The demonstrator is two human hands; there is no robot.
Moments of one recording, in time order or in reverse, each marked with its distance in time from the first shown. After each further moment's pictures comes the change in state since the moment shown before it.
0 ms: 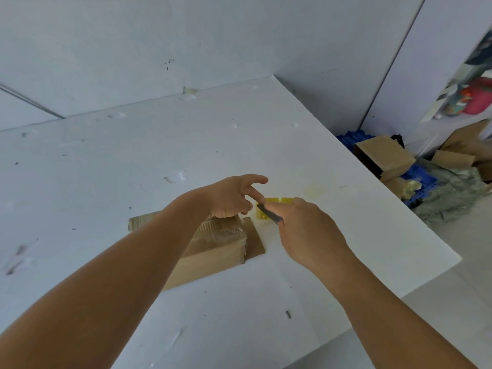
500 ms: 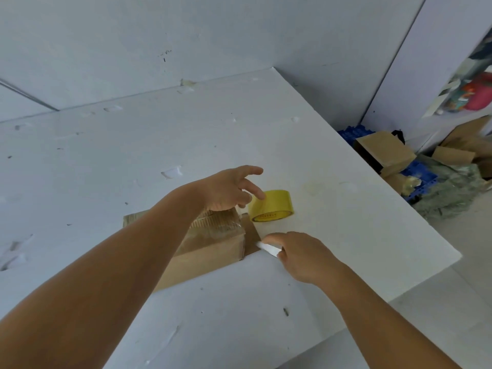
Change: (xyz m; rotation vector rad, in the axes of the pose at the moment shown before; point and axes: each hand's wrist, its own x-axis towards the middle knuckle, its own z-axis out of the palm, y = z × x) left_hand 0.004 -0.003 -0.005 -0.072 0.007 0.012; right_hand -0.009 0.031 0.046 0.042 -0.435 0.055
